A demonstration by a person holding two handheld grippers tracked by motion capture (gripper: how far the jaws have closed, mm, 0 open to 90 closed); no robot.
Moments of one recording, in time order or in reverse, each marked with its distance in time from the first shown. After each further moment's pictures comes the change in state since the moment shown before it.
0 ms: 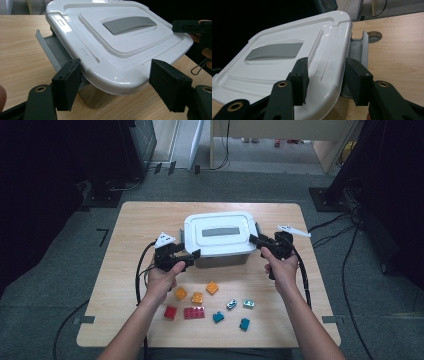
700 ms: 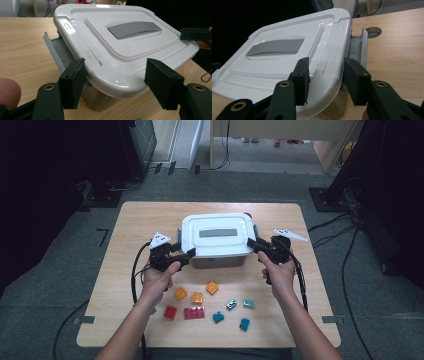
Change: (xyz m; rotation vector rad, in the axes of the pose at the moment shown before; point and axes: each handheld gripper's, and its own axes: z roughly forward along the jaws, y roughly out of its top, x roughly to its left) left arm 0.008 0.000 -0.009 -0.020 0.023 -0.013; right arm 0.019 -0.009 -0.008 0.007 -0.042 0.004
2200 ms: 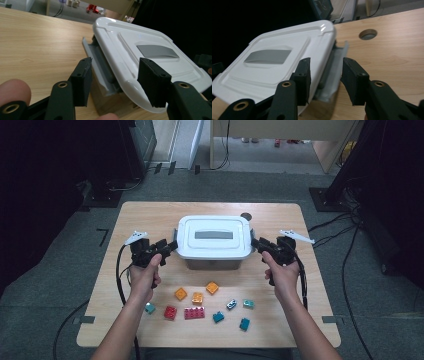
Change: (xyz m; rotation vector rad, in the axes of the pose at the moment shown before) left arm 0.046 0.001 -0.021 -0.081 0.025 -0.188; right arm -0.008 0.003 -0.013 -0.028 0.007 0.035
